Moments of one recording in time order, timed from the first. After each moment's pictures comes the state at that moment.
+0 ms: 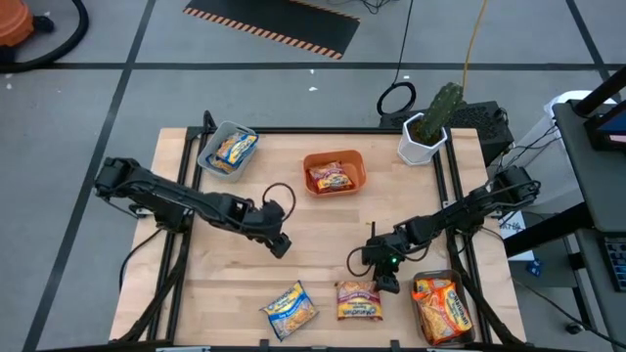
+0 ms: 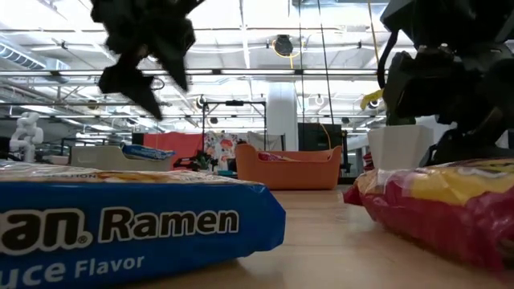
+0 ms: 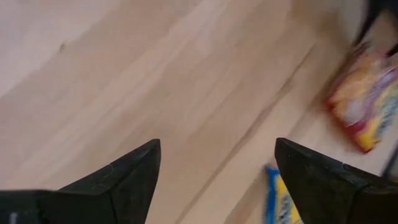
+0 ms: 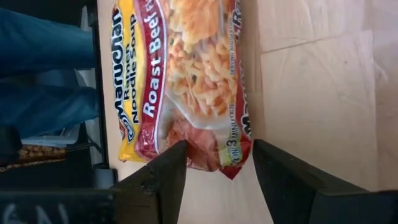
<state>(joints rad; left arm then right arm) -0.23 1.45 1.00 -0.57 -0.11 -1.02 0.34 1.55 0.58 0.02 -0.50 0.69</state>
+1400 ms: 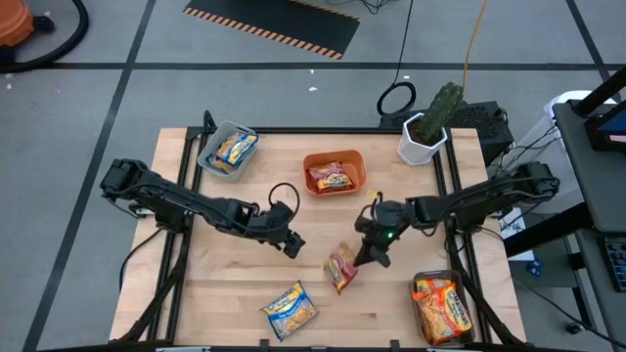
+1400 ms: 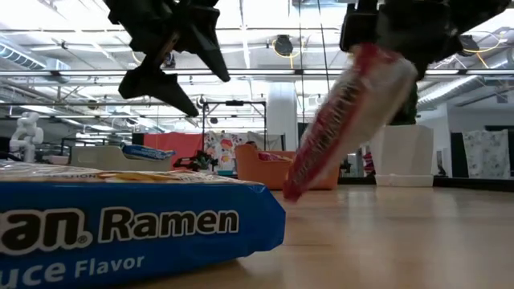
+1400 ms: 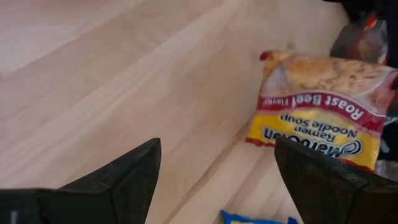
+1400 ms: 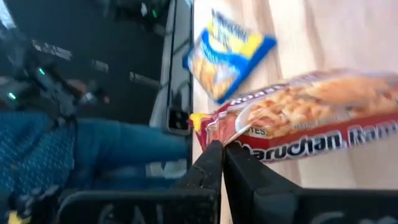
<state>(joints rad) -0.25 1.52 1.00 -0.35 -0.19 -1.10 0.15 1.34 0.58 0.26 -0.55 0.85</state>
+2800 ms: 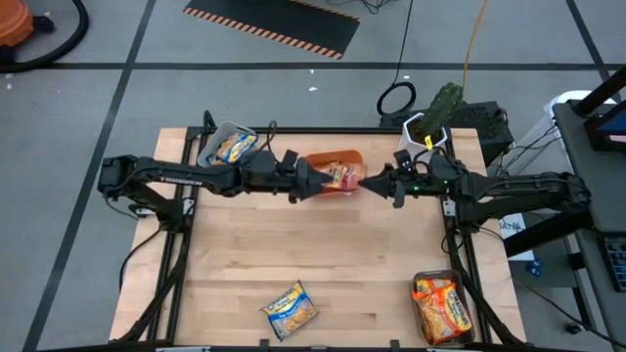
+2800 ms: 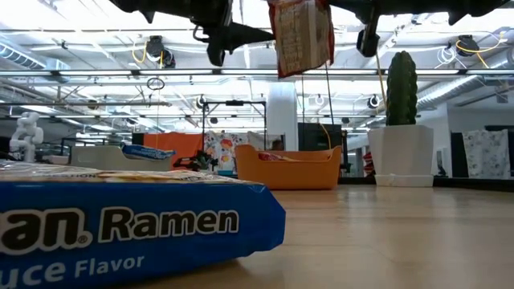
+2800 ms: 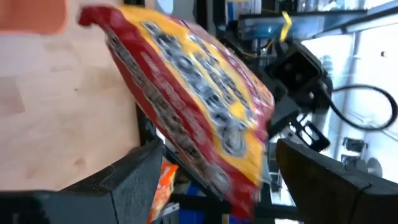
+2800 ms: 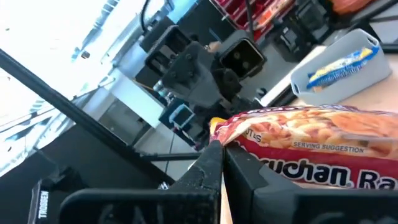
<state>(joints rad) 0.09 1.47 1.00 0.32 0.06 -1.52 -0.09 0.89 0.58 0.32 -0.07 0.82</state>
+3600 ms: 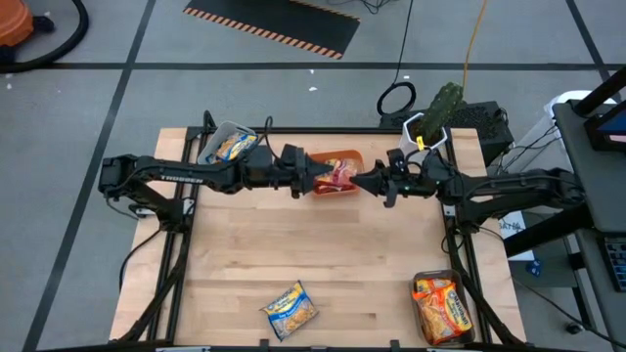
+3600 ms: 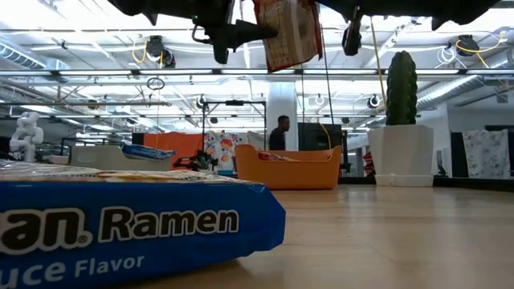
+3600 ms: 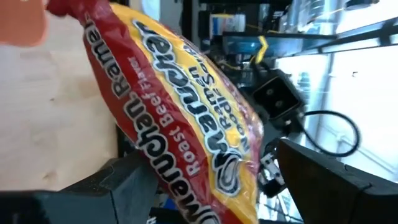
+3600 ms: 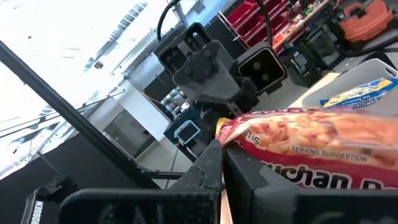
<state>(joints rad) 0.12 1.47 1.00 0.39 0.05 -1.58 -0.09 1.02 0.58 0.55 -0.05 0.77</state>
